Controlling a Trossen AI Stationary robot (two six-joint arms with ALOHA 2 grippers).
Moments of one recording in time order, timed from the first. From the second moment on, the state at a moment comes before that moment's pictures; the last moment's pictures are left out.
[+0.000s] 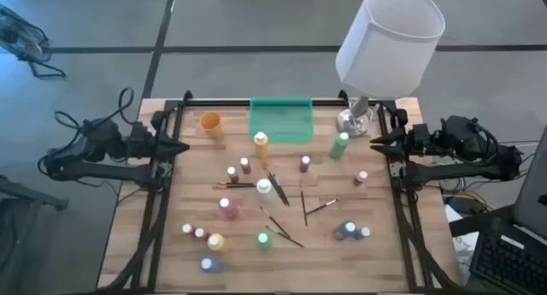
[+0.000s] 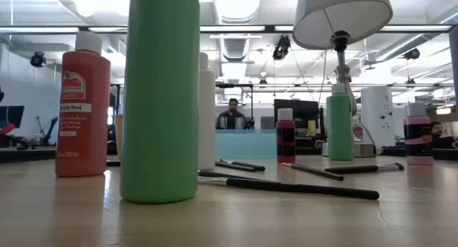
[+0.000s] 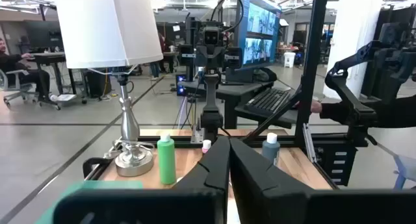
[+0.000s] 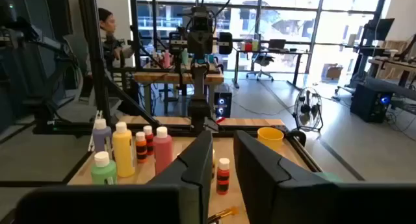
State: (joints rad) left arm 0.00 0.39 0.78 -0.40 0.00 0.00; right arm 0.00 0.39 0.78 -0.39 0.00 0.00
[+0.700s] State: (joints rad) left arm 0.00 0.39 0.78 -0.40 0.00 0.00; right arm 0.00 0.39 0.78 -0.39 0.00 0.00
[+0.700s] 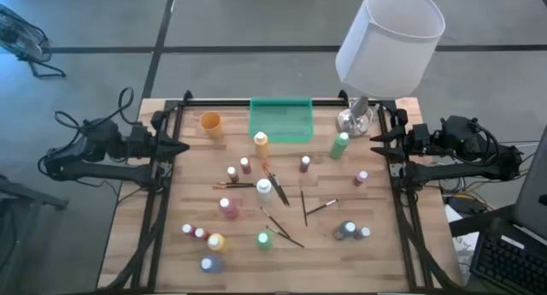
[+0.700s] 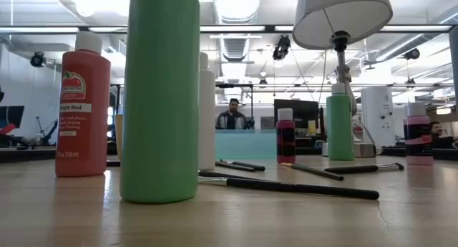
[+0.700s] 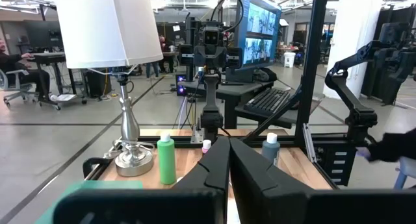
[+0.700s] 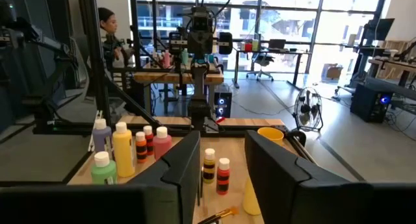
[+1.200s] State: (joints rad) left arm 0.00 0.39 0.78 -0.40 0.00 0.00; right arm 0.00 0.39 0.78 -0.39 0.00 0.00
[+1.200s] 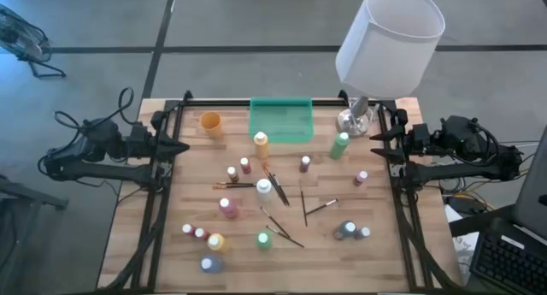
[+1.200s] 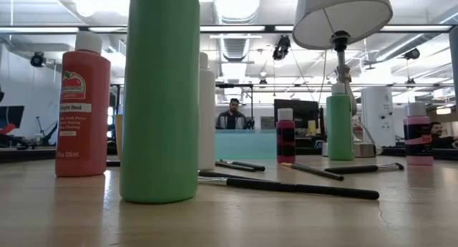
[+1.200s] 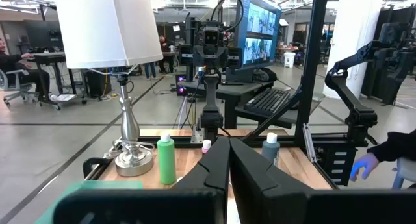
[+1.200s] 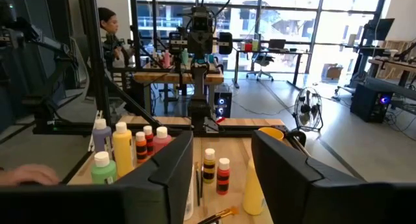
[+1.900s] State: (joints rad) left arm 0.00 0.39 0.78 -0.40 0.00 0.00; right arm 0.00 0.39 0.78 -0.39 0.00 0.00
